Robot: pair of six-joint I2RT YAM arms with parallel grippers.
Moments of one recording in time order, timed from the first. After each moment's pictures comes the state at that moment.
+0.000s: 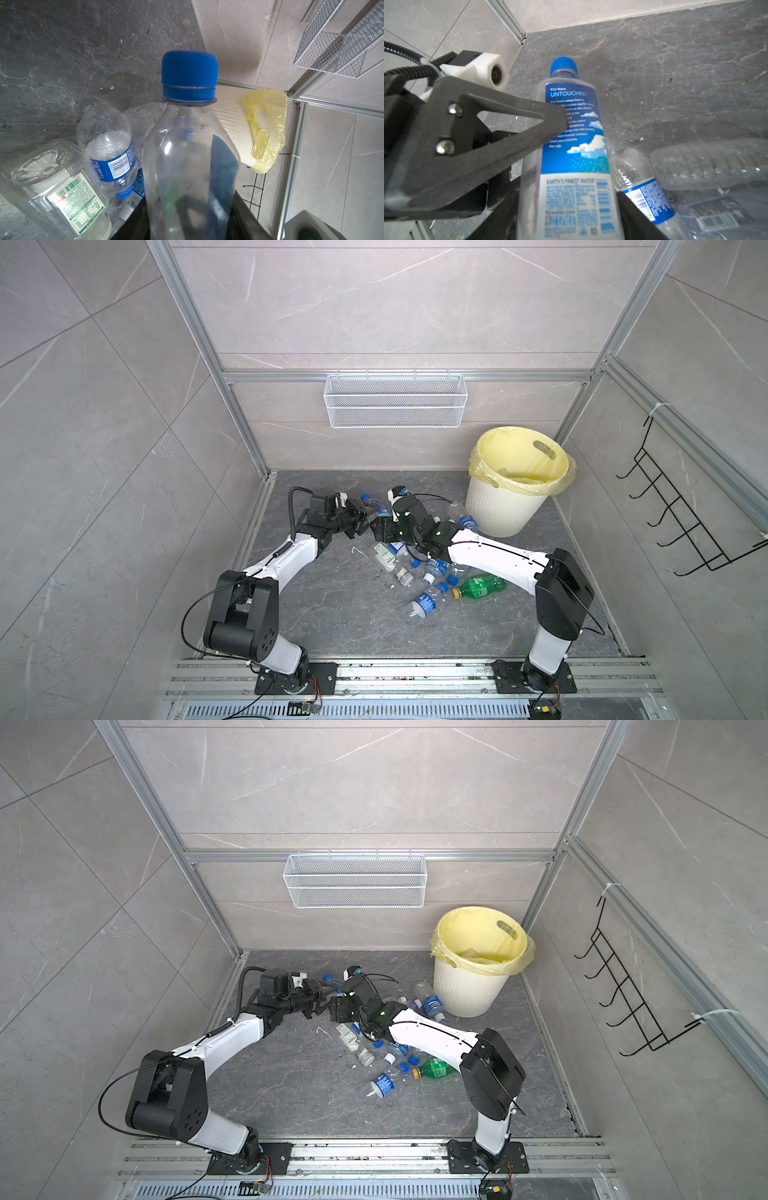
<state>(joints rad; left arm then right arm) -0.26 1.52 0.96 0.06 0.64 -1.27 0.85 1.81 1.41 -0.20 0.09 0.59</state>
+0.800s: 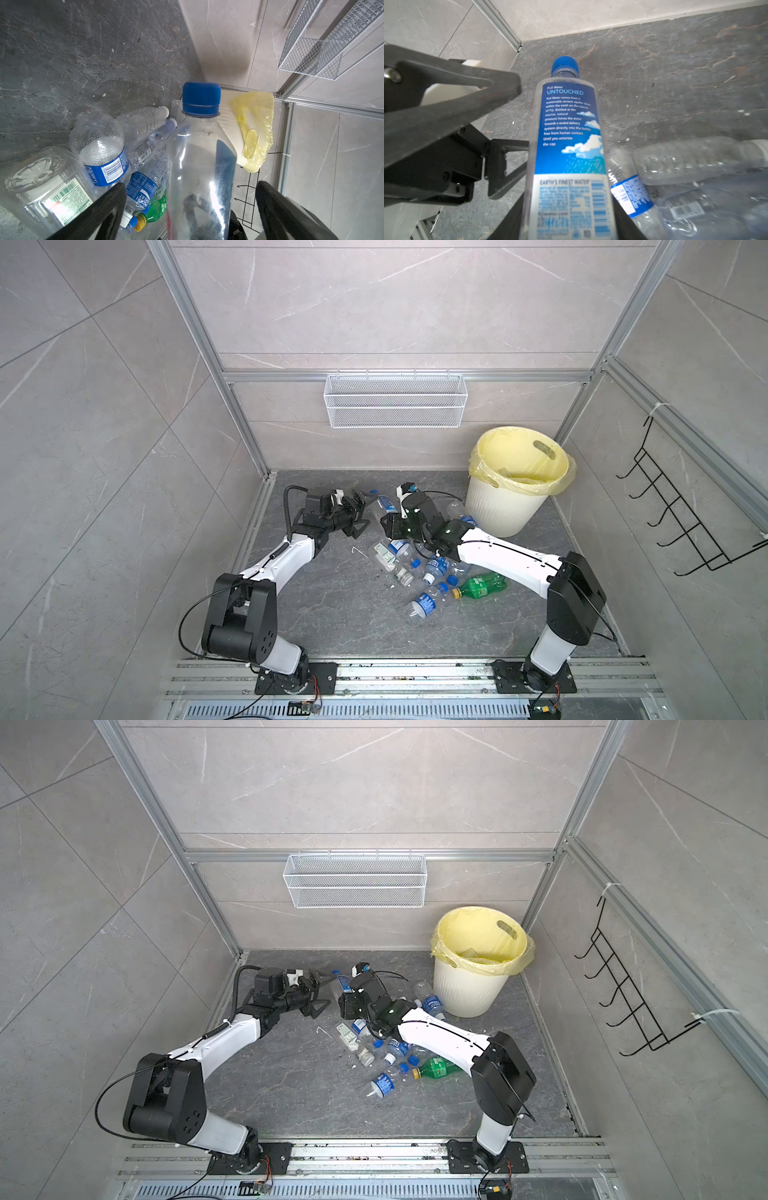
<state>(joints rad) -0.24 1.50 0.96 0.09 0.66 -1.28 0.81 1.73 1.36 -0.22 0.10 0.58</state>
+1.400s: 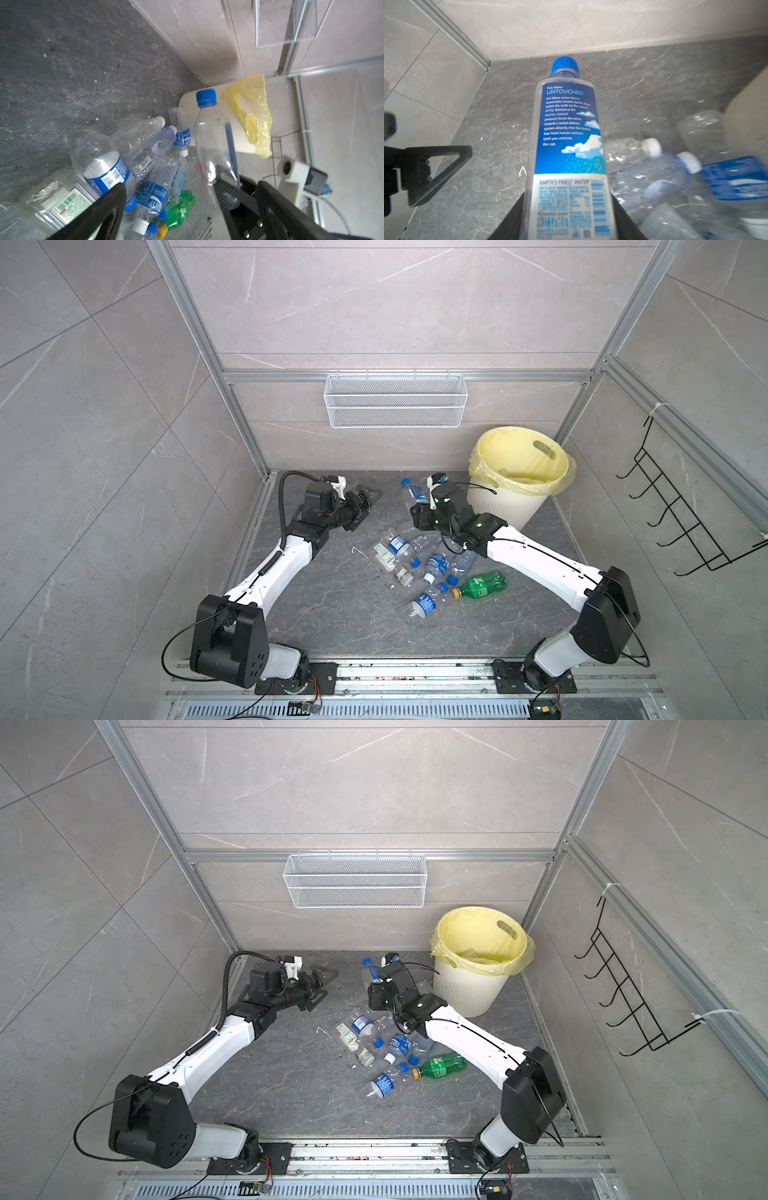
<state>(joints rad) -0.34 1.39 1.06 -0.08 0.52 -0.98 0.68 1.54 1.31 -0.36 0.17 0.49</state>
